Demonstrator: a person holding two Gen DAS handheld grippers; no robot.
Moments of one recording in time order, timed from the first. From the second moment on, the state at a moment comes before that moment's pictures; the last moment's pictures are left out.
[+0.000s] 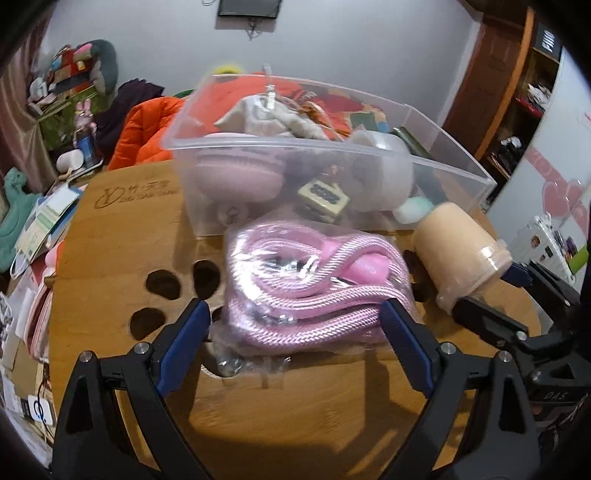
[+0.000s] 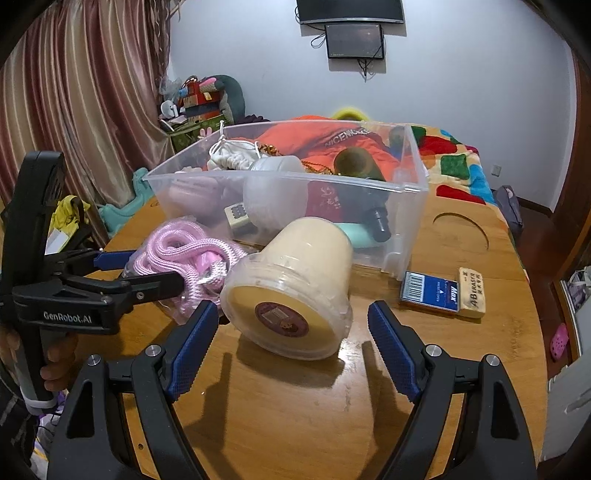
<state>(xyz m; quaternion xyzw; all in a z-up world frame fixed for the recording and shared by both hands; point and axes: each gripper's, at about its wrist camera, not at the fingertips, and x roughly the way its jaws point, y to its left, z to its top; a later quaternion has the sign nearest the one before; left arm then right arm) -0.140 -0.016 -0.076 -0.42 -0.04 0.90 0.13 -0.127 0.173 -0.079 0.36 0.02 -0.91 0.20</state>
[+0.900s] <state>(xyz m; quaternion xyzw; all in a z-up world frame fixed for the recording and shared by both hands) -0.129 0.011 -0.049 -0.42 -0.04 0.88 0.22 -0.132 0.189 -0.090 0.36 0.01 -0.91 0.21</state>
